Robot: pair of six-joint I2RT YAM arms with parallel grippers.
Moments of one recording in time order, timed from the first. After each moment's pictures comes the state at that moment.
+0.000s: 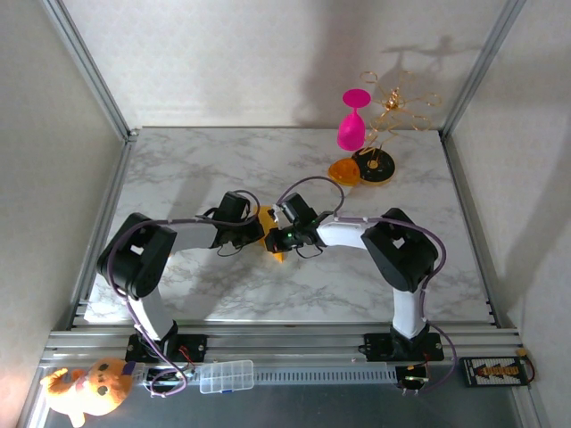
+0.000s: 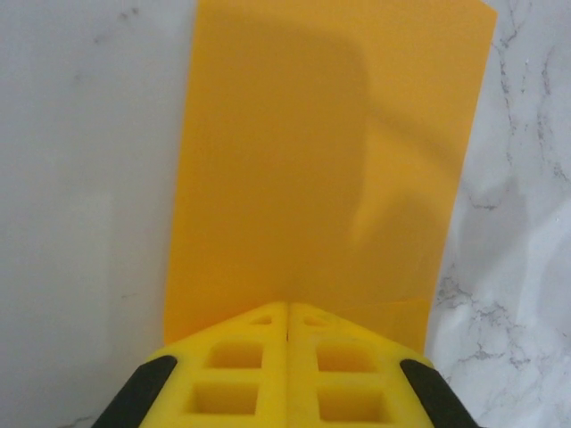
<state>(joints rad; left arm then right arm) -0.45 1.77 0.83 -0.01 0.26 -0.82 0.78 1.93 1.09 -0.11 -0.42 0.48</state>
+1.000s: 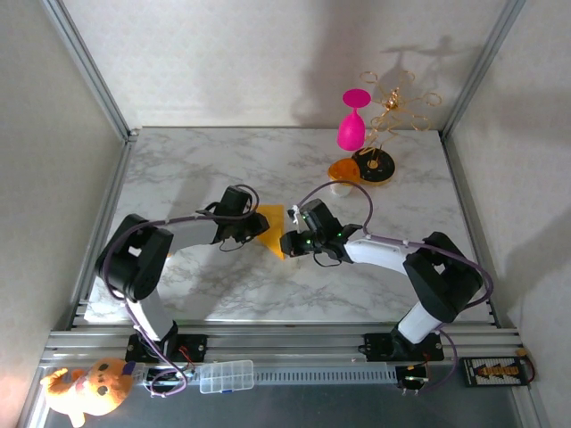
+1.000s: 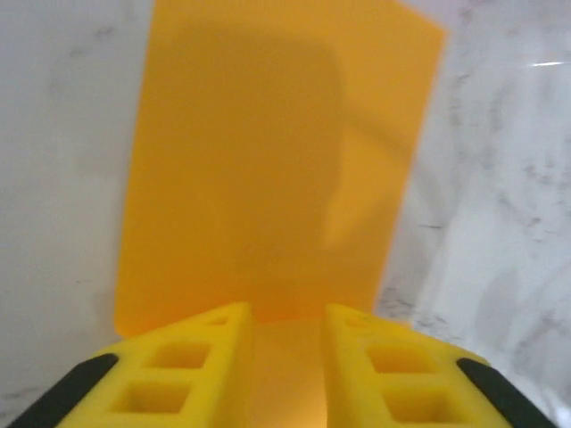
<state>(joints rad) -0.46 1.72 0.89 -0.07 0.26 -0.95 0.78 1.60 0.85 -0.04 -0.29 0.53</state>
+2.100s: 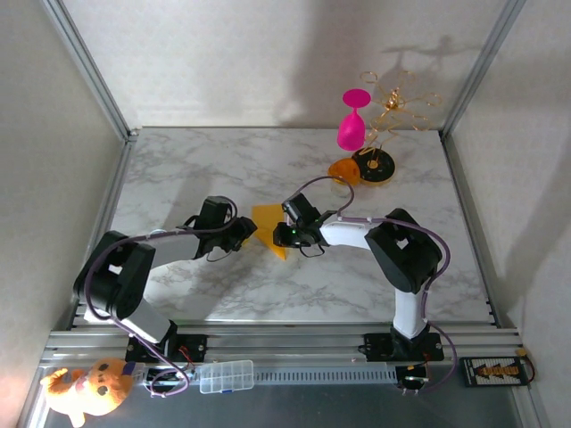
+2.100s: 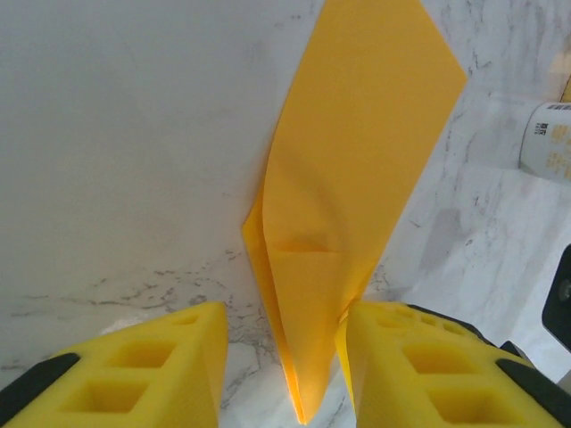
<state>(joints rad) -0.38 1.59 0.67 0.07 0.33 -1.16 0.77 1.90 1.08 -0.15 -0.20 0.67</state>
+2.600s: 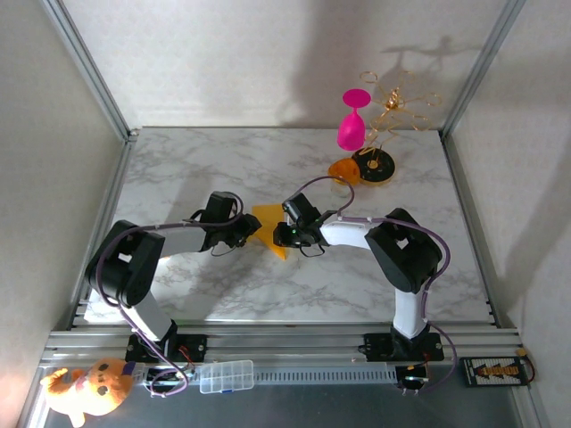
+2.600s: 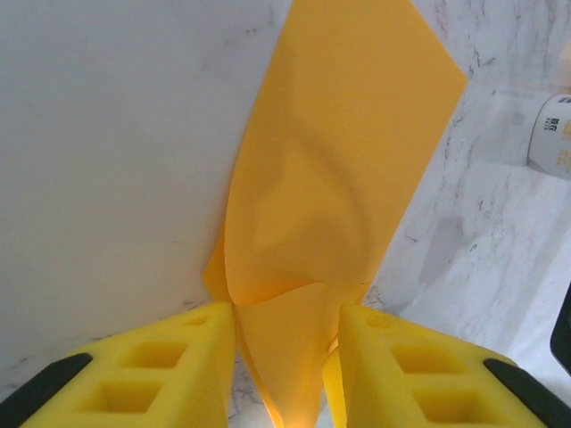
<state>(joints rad) -0.38 1.68 0.75 0.07 0.36 -1.13 0.77 1.90 1.08 -0.15 -0.20 0.67</state>
